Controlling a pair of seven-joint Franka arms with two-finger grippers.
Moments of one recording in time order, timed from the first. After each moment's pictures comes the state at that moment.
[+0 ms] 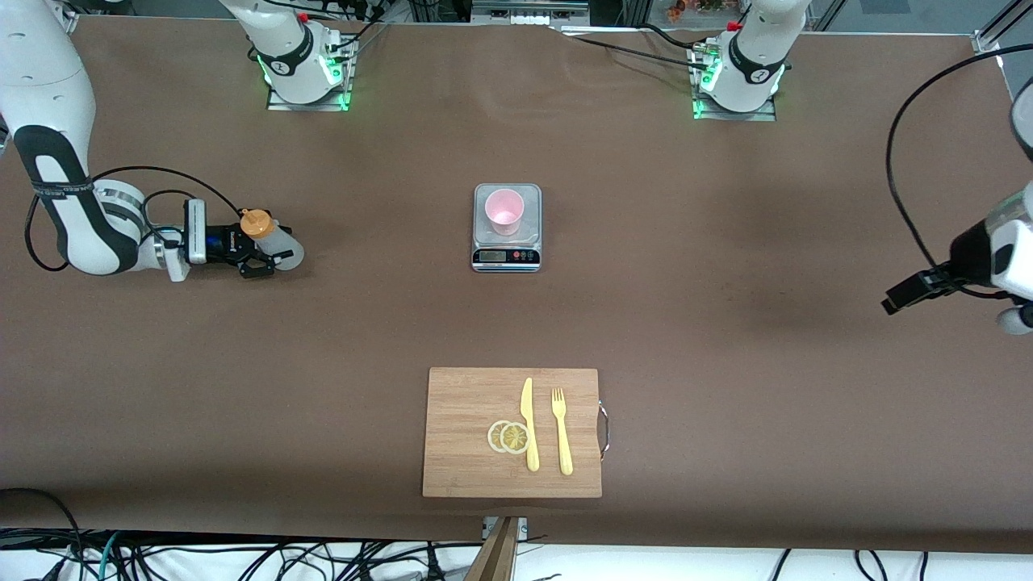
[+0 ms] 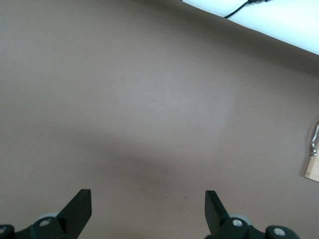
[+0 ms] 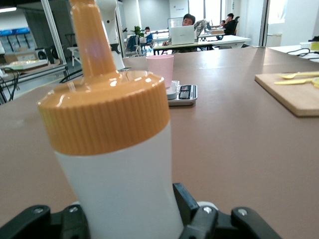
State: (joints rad) left arm 0.79 0.24 -0.76 -1.64 0.16 1.91 -0.33; right arm -0.31 0.66 -0.04 -2.00 0.96 1.60 -2.66
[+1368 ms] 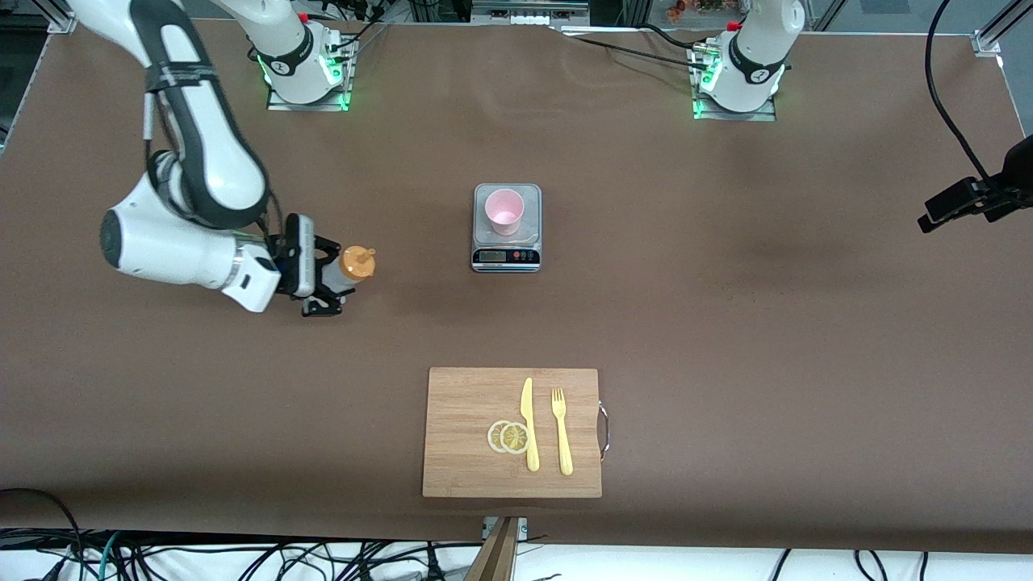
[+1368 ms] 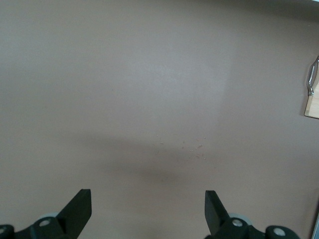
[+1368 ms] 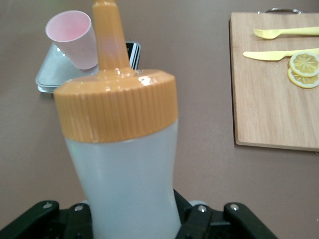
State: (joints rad) left arm 0.17 -0.02 -0.04 -1.69 -0.02 1.69 -0.09; right arm 0.26 0.34 -0.03 -1.90 0.65 2.15 -1.82
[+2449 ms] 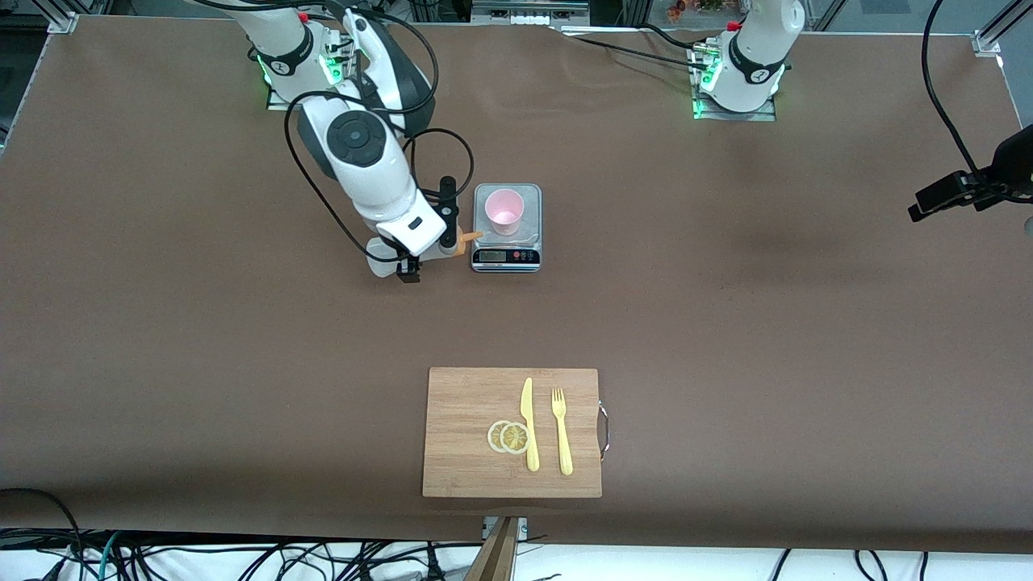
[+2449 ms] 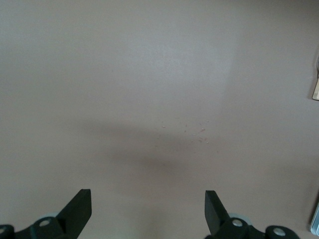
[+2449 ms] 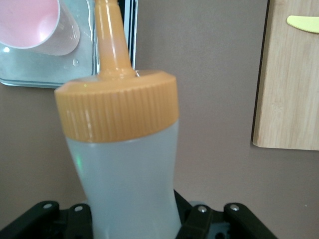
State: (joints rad) left arm 0.16 -0.02 -0.04 -1.70 -0.02 1.63 -0.09; right arm 0.63 0.32 -0.03 -1.89 -0.06 2.25 -1.00
